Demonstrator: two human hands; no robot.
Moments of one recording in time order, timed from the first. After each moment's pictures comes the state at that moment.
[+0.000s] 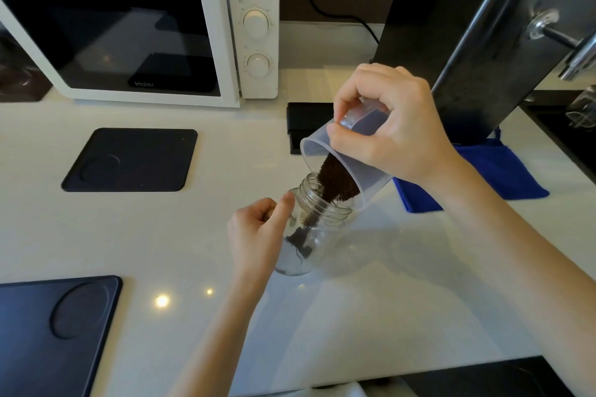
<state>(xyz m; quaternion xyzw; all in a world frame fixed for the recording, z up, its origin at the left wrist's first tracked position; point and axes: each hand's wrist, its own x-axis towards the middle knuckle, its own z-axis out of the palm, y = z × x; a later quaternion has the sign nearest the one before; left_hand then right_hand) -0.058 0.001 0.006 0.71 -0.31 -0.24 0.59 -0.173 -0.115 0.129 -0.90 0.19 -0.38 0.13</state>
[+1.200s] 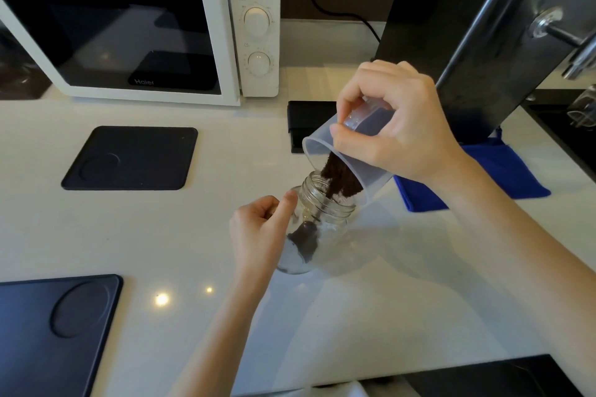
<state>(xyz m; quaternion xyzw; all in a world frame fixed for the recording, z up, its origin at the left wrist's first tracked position) -0.058 -0.001 0.006 0.70 -0.30 -0.24 0.60 -0.173 -0.113 0.132 -0.90 0.17 -0.37 0.12</state>
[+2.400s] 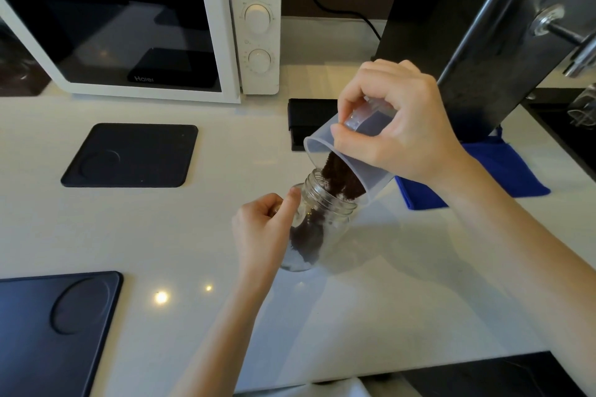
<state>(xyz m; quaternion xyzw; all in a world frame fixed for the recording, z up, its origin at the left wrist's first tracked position) -0.062 -0.001 0.009 0.71 -0.31 -0.23 0.59 -0.174 -0.111 0.132 -0.91 0.17 -0.37 0.11</state>
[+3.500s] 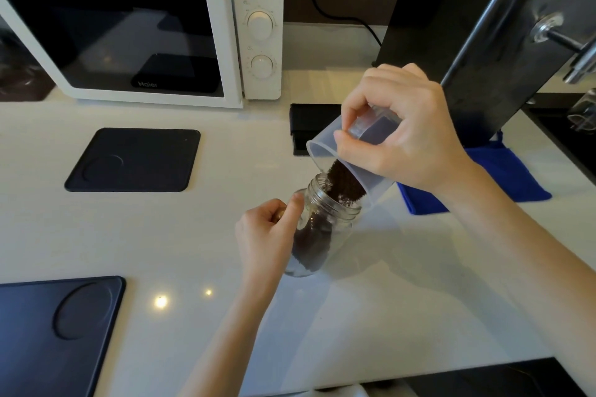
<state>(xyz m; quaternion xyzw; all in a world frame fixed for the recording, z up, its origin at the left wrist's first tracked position) -0.064 0.001 0.010 0.71 -0.32 -0.22 0.59 -0.173 -0.108 0.133 -0.91 0.15 -0.38 0.08</state>
